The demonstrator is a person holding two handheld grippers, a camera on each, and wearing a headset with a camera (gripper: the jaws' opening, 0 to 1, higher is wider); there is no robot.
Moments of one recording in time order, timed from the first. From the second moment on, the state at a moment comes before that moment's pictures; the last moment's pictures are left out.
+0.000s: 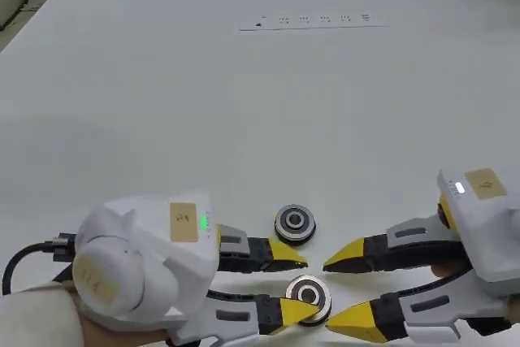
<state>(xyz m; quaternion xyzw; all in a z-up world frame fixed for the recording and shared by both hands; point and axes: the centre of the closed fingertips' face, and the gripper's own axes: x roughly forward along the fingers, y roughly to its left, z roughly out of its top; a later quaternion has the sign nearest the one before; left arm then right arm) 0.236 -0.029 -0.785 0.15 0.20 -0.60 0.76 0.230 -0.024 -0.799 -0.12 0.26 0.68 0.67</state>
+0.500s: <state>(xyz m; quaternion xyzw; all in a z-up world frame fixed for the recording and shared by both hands) 0.233 -0.029 -0.789 0.16 0.19 -0.61 0.75 0.231 -0.023 -0.801 -0.13 0.25 0.68 0.67</state>
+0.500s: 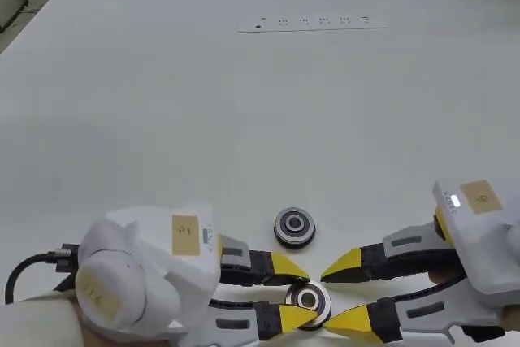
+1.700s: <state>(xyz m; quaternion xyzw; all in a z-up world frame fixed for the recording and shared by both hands) 0.243 -0.026 -0.791 0.18 0.17 -0.60 0.76 0.248 -0.028 -0.808 -0.16 0.24 0.66 0.69</state>
